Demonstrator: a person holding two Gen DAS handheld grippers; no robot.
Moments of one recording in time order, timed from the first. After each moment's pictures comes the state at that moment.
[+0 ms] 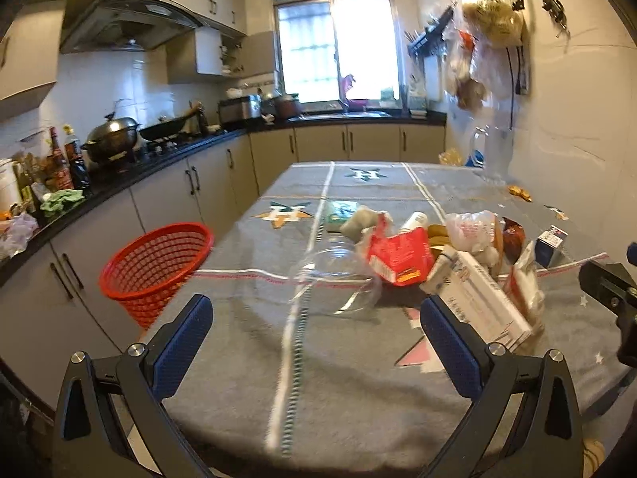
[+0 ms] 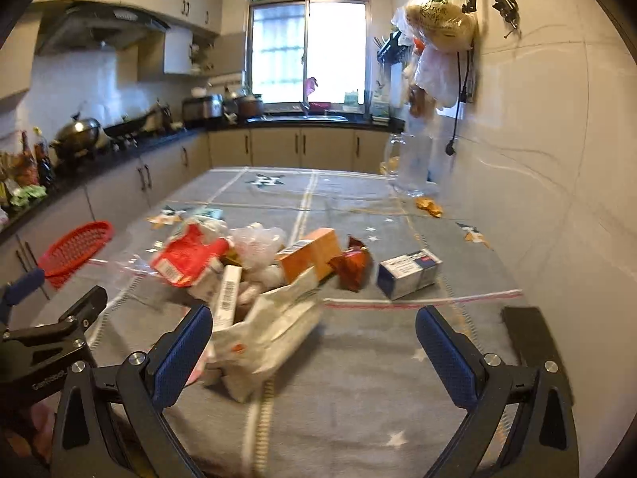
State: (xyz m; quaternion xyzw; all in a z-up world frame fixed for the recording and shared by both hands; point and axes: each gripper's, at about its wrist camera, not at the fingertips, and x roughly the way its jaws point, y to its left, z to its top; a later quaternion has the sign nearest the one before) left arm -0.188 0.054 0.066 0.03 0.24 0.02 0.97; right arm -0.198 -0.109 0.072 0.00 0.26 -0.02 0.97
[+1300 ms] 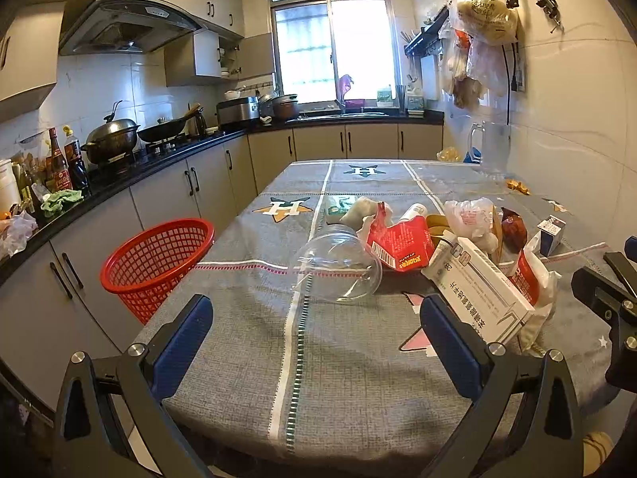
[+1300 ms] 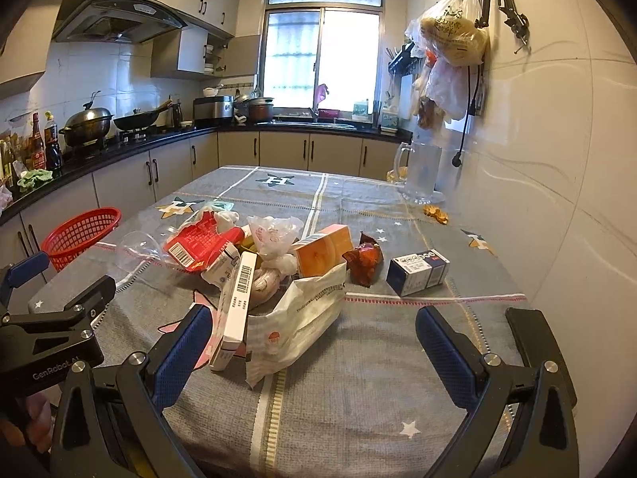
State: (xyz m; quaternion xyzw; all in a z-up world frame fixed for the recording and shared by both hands) left arm -0.190 0.058 0.054 0.04 0.24 0.01 0.97; right arm -0.206 -0.091 0.060 -0.03 0.25 -0.02 0.97
